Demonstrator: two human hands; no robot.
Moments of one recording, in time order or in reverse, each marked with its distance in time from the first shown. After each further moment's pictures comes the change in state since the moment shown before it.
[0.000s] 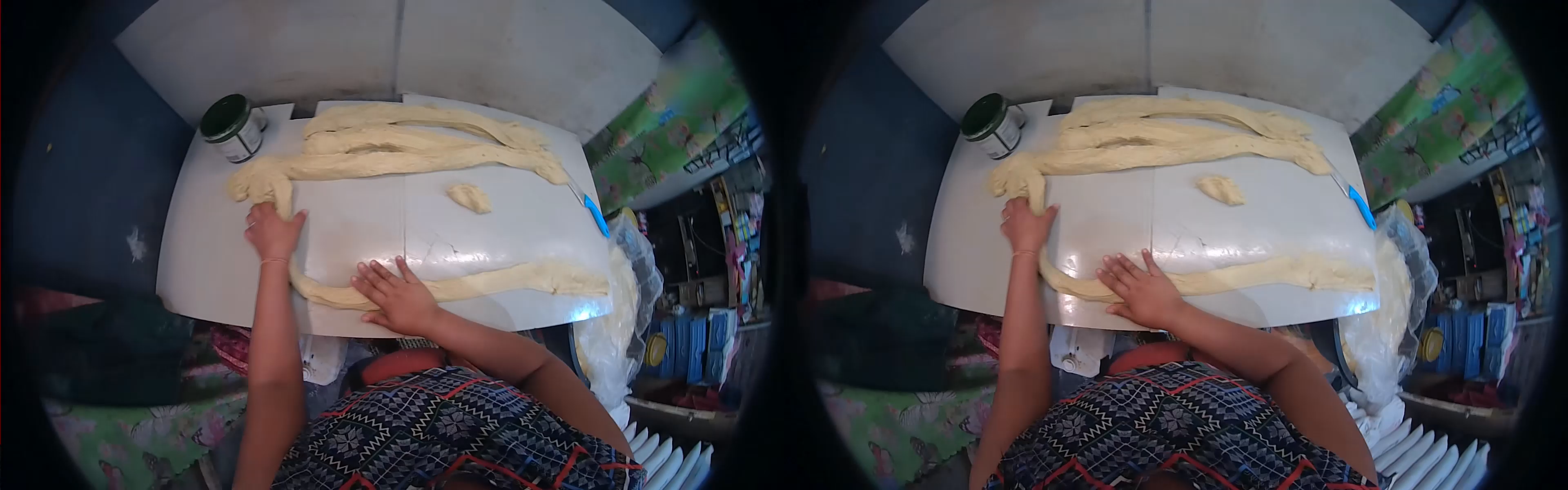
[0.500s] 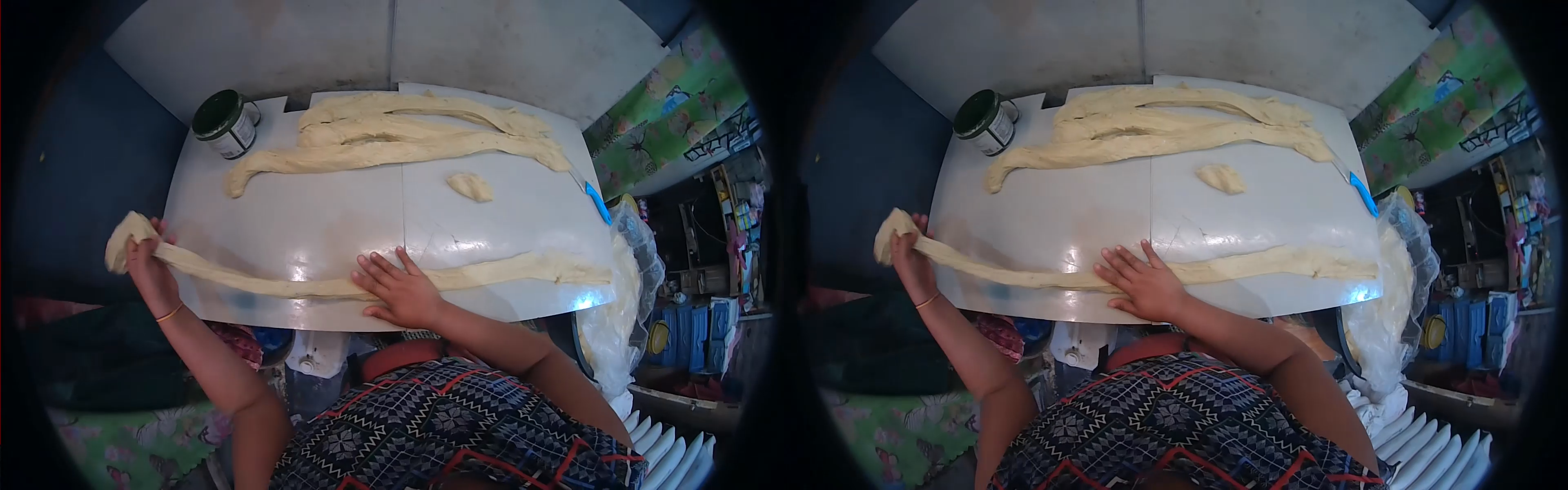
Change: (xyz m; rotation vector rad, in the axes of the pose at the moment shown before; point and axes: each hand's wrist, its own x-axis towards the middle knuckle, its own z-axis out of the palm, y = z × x) left_hand 0.022 -0.131 -0.140 -1.494 0.270 -0.161; right_hand -0.003 0.003 -0.001 -0.011 0.095 0.004
